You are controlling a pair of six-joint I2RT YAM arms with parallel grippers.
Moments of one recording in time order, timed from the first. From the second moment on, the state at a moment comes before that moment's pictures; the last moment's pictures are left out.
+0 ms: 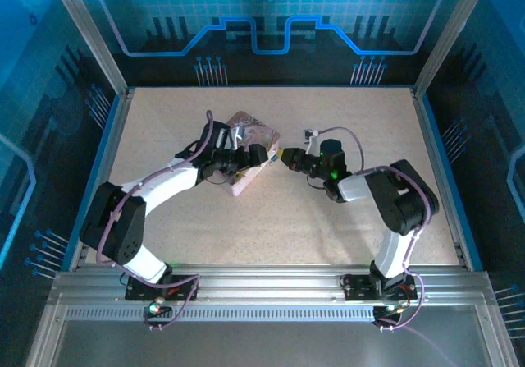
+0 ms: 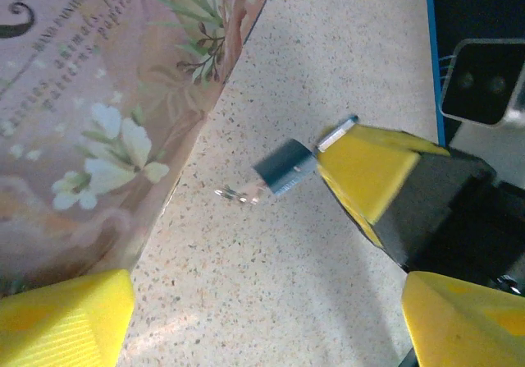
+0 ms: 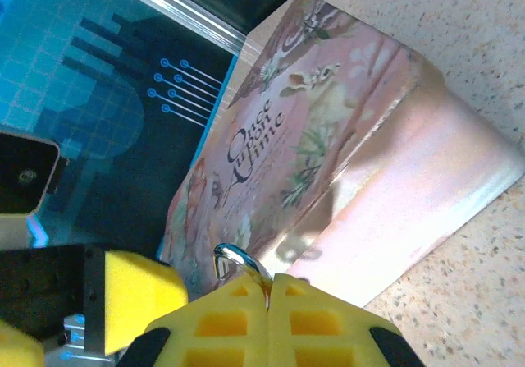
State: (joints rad) left arm -0.41 1.55 0.99 -0.15 0.44 -0.73; right arm 0.41 1.78 0.71 0.80 -0.52 0.83
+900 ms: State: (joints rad) left arm -0.30 1.04 0.71 -0.16 0.07 -0.66; right arm 0.50 1.13 0.76 -0.67 -0.19 0.38
